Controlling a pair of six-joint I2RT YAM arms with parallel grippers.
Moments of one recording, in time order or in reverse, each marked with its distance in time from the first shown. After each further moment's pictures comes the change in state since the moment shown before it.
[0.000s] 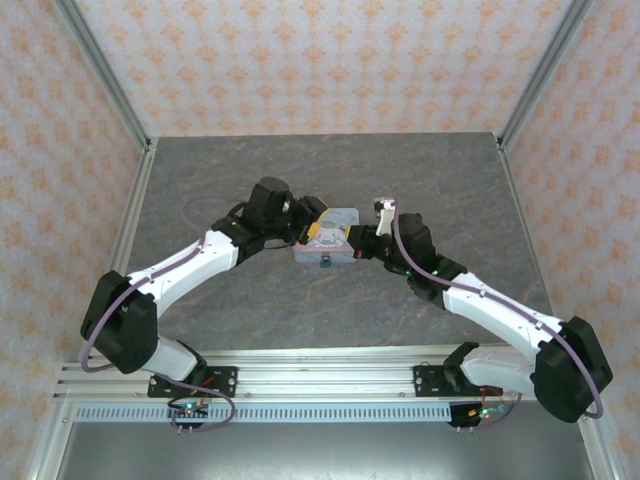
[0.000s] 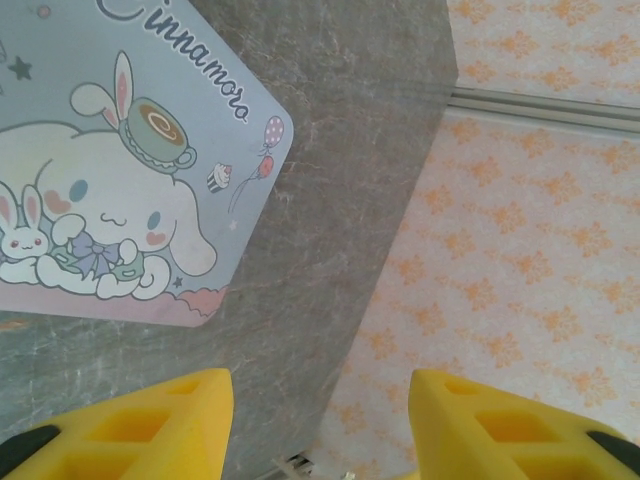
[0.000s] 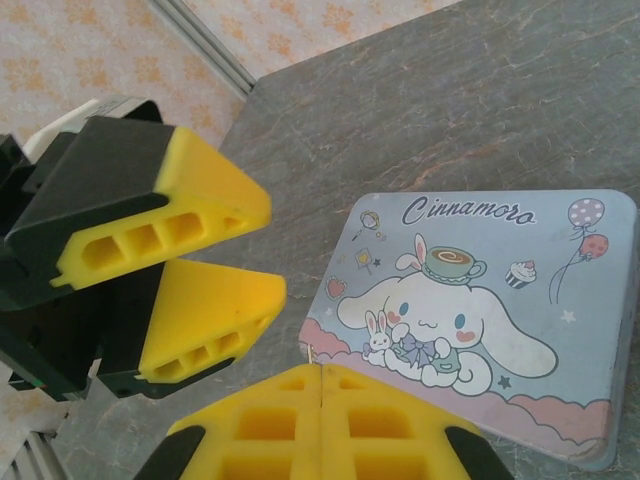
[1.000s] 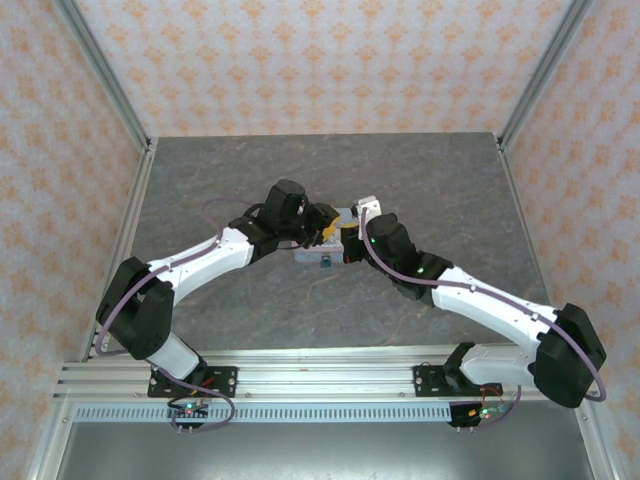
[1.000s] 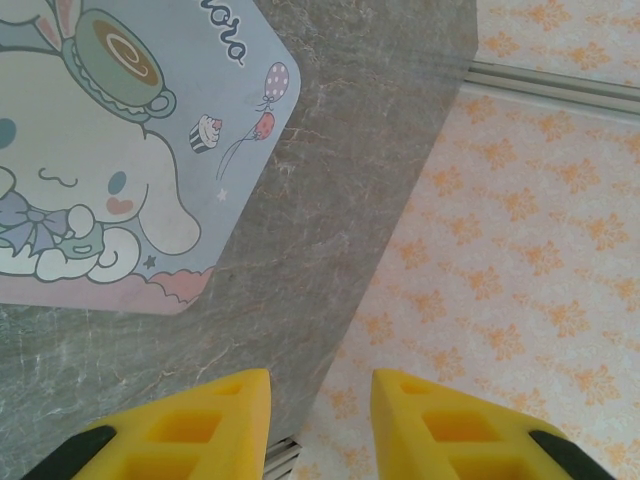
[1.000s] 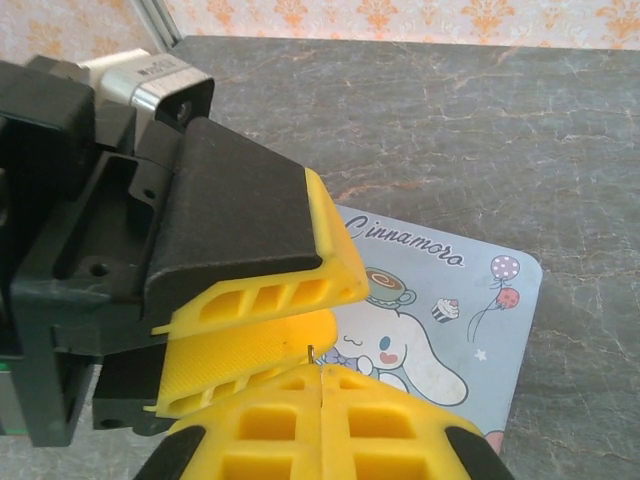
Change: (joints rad) left arm -0.052 0.094 0.037 0.049 0.009 -0.066; right arm 0.142 0.073 0.124 -0.157 0.299 -0.280
